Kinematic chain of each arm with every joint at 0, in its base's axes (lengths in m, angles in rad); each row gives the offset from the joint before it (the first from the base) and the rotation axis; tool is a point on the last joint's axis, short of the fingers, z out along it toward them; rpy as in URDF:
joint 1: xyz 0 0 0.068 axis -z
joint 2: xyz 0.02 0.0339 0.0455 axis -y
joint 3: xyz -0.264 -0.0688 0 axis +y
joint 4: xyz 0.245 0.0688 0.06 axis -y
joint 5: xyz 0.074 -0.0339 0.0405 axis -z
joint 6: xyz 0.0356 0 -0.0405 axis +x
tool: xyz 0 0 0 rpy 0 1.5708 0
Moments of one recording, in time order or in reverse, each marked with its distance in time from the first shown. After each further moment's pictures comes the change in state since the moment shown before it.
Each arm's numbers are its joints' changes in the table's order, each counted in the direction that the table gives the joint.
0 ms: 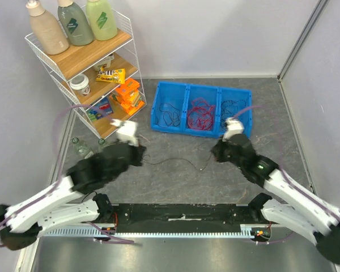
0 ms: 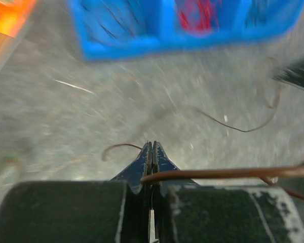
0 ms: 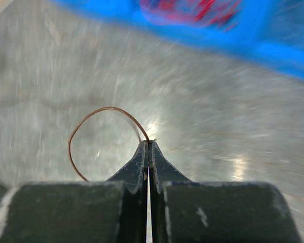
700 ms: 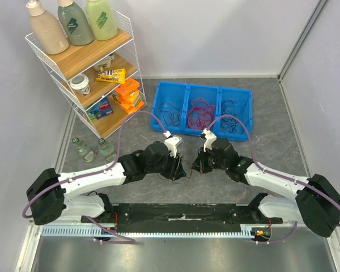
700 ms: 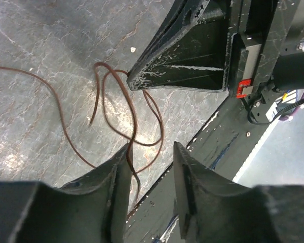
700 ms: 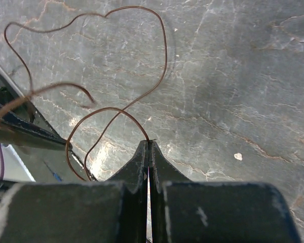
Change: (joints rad) left arm 0.000 -0.584 0.208 0.538 0.696 -0.087; right arm -0.074 -0.446 0.138 0.434 -0.521 0.032
